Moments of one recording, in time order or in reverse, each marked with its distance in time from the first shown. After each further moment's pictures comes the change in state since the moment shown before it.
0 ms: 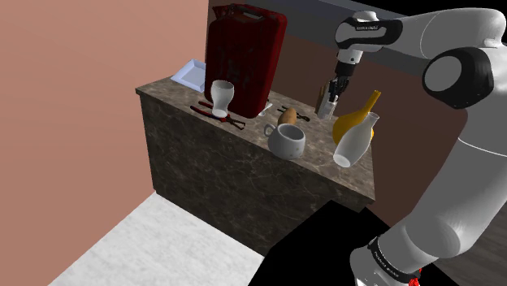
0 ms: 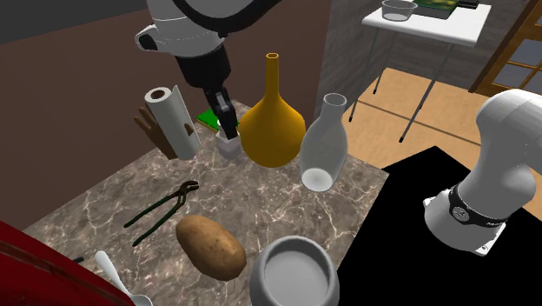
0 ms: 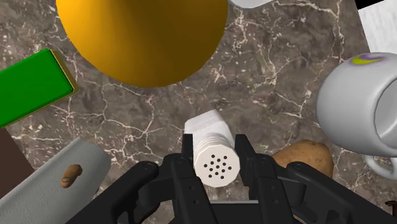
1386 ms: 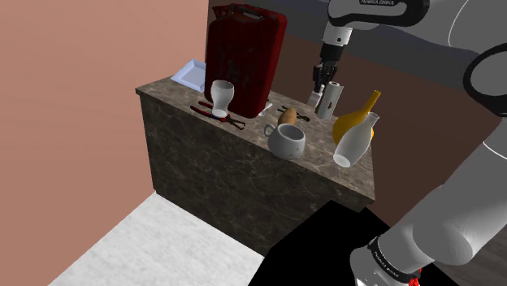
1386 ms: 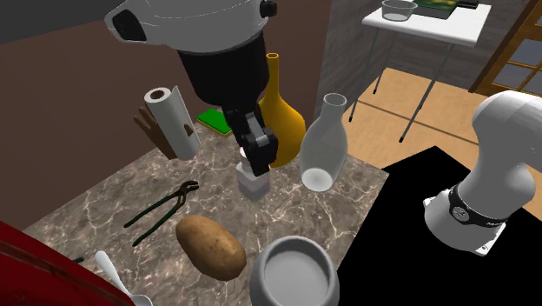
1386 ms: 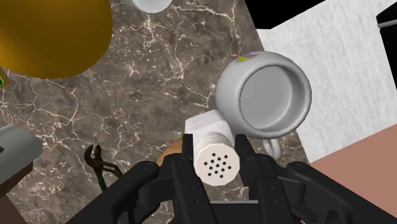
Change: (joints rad) arm 0.180 -0.190 0.104 -0.068 -0.041 -0.120 0.281
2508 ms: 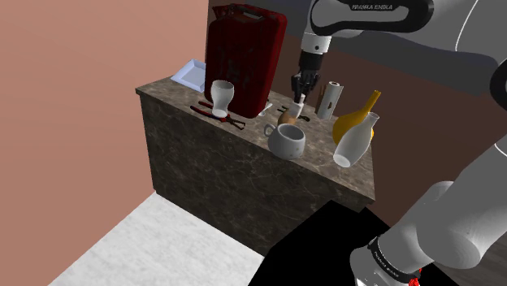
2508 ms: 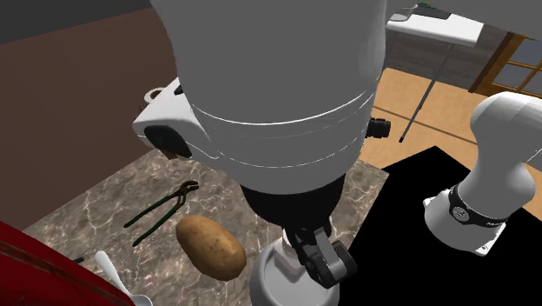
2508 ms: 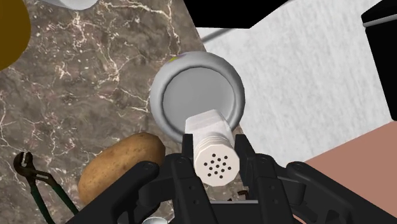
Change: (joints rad) arm 0.113 -0.078 0.100 -0.159 0.007 0.080 0.213
